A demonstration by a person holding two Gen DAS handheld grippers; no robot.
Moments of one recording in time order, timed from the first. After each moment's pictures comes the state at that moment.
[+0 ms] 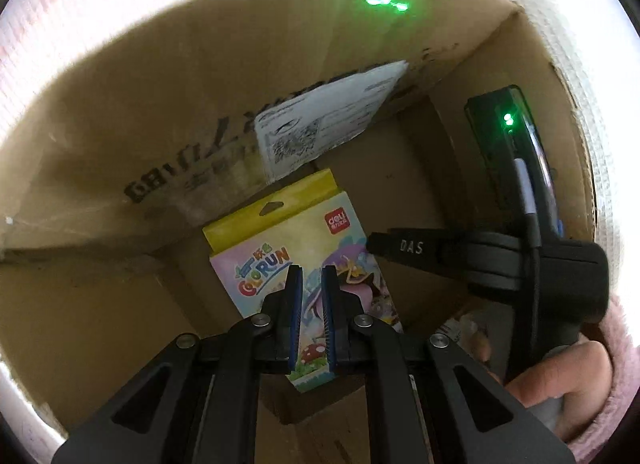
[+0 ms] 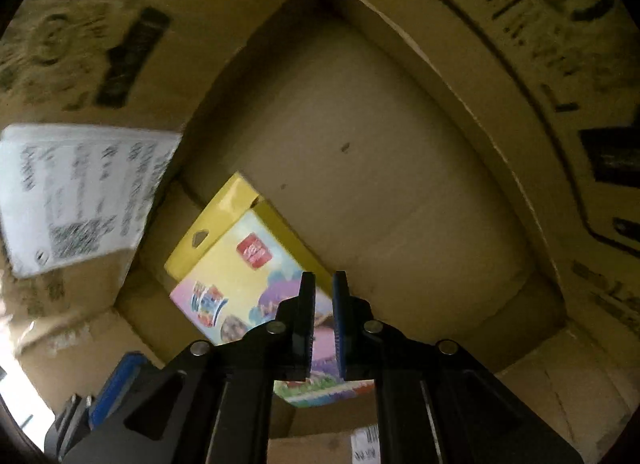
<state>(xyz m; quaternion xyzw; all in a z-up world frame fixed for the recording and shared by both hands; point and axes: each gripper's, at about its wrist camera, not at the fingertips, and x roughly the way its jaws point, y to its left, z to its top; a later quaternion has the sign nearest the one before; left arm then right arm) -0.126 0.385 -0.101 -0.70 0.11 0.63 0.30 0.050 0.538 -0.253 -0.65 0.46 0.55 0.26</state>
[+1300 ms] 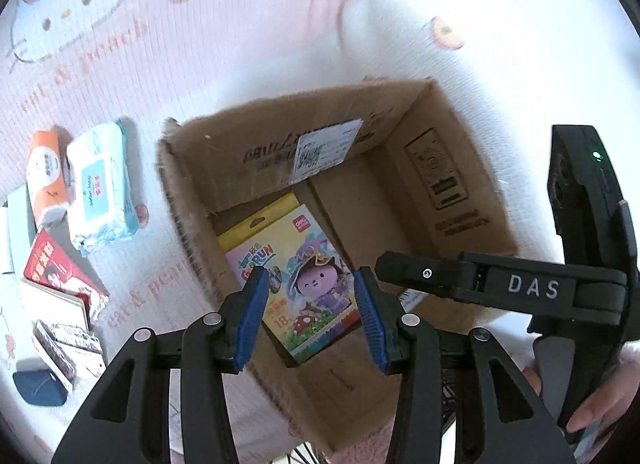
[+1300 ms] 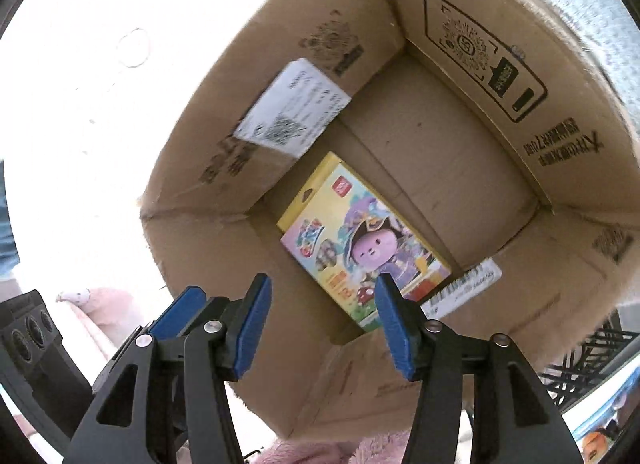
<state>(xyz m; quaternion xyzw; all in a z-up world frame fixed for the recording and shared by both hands) -0.072 0.287 0.004 -0.59 0.03 0.73 0.34 0.100 0.458 -0.110 -0.55 0.47 0.66 0.20</state>
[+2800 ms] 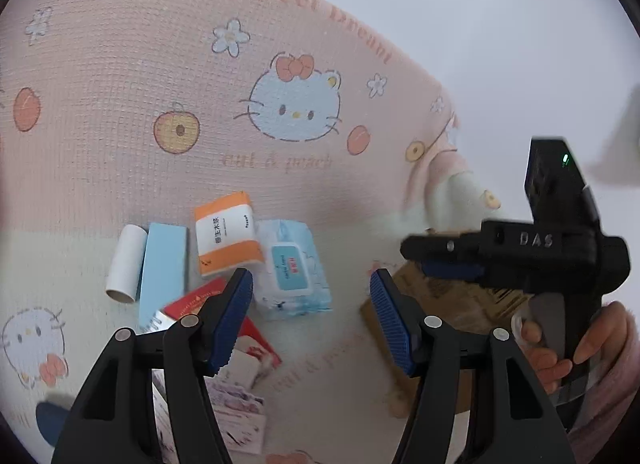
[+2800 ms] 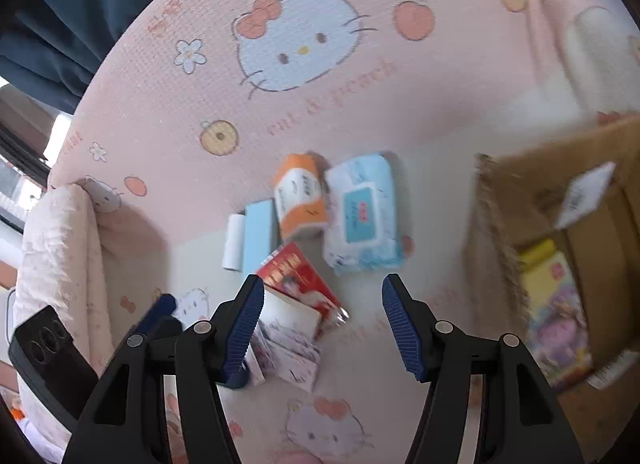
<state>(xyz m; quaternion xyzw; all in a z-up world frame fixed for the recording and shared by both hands) -0.110 0.000 -0.014 -0.36 -0.11 0.87 0.31 -0.047 0.244 -0.079 -0.45 0.28 0.84 0.05</state>
